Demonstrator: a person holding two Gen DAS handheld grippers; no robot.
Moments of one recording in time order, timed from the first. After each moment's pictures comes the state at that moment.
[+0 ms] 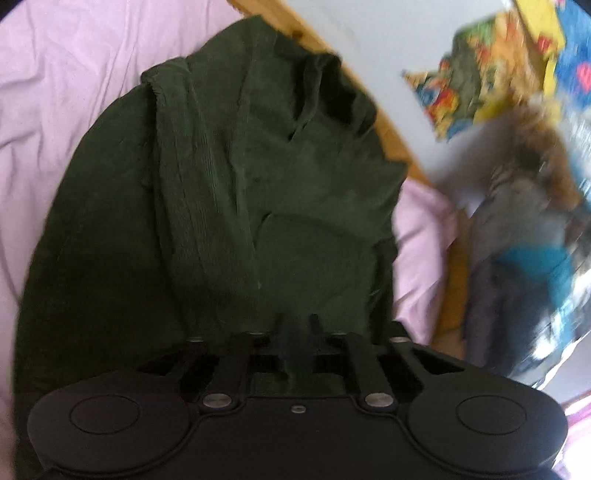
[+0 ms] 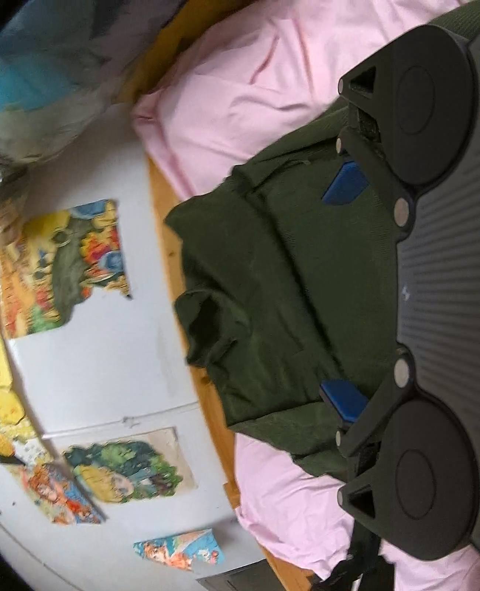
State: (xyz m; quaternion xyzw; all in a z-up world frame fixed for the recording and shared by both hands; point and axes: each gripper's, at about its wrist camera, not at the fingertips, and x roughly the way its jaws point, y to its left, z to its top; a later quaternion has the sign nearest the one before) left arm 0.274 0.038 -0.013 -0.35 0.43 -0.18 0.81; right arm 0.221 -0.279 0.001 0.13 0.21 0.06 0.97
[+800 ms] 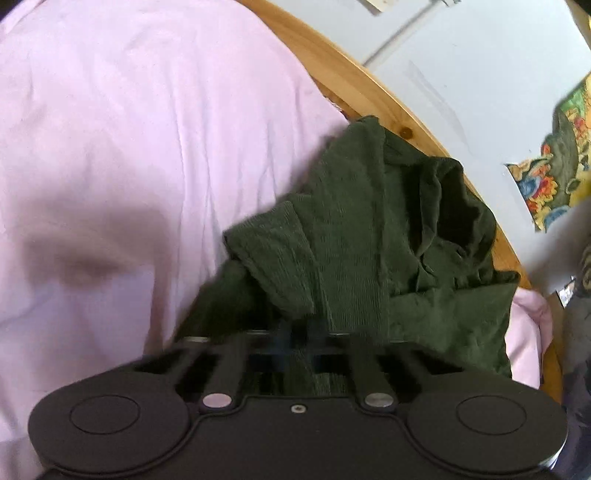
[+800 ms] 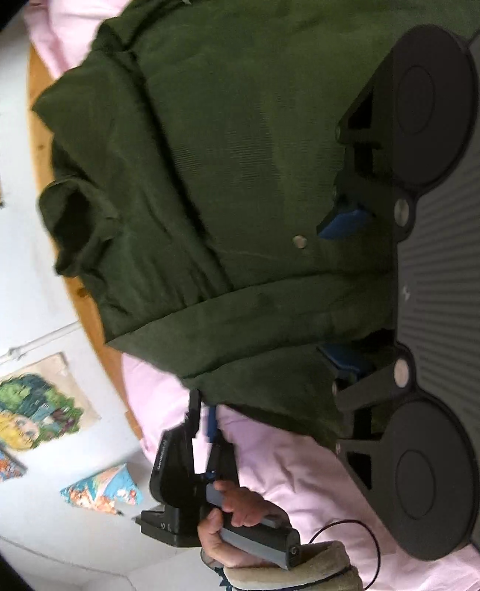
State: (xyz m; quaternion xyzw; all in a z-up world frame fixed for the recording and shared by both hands) left arm 0.427 0.163 -0.038 -0.31 0.36 -0.07 0.87; right arm 0.266 -0.210 -0.070 0.14 0.34 0.23 0.90
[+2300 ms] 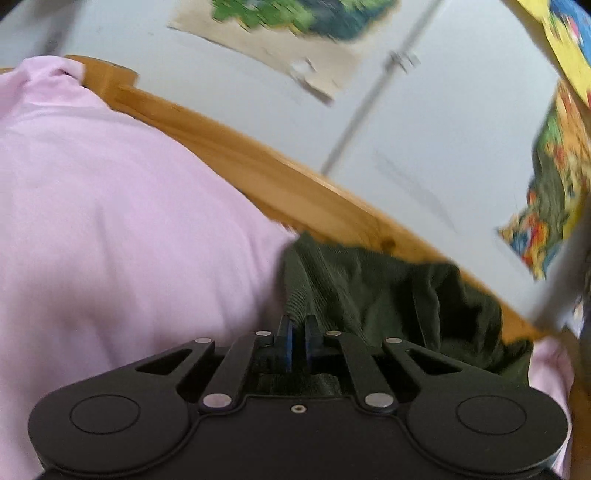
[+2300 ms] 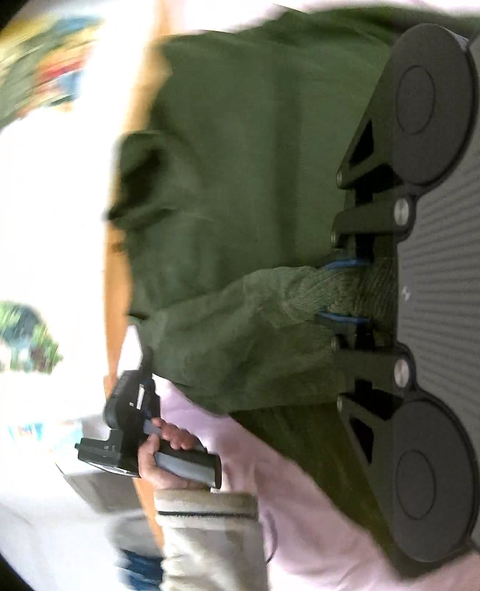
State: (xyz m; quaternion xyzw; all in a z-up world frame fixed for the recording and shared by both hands) left arm 0.522 0.180 0.001 -0.24 0.22 -0.07 0.94; right arm 0.302 -0.211 -0.001 -0.08 0.28 0.27 0.92
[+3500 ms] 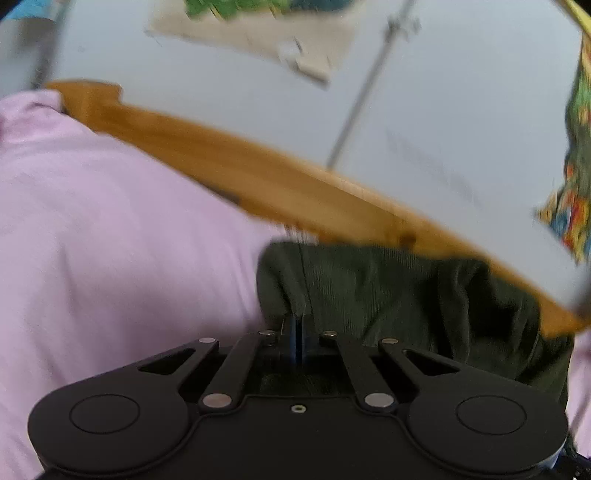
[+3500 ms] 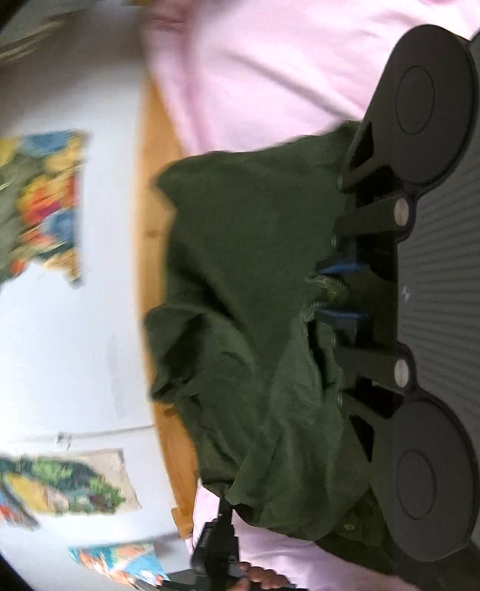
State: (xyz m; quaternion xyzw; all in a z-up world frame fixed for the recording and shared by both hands) left arm 0.553 0.132 0.019 -0.19 0.24 -0.01 0.95; right arm 0.412 -0.328 0.002 0.01 0.25 0.14 0.96
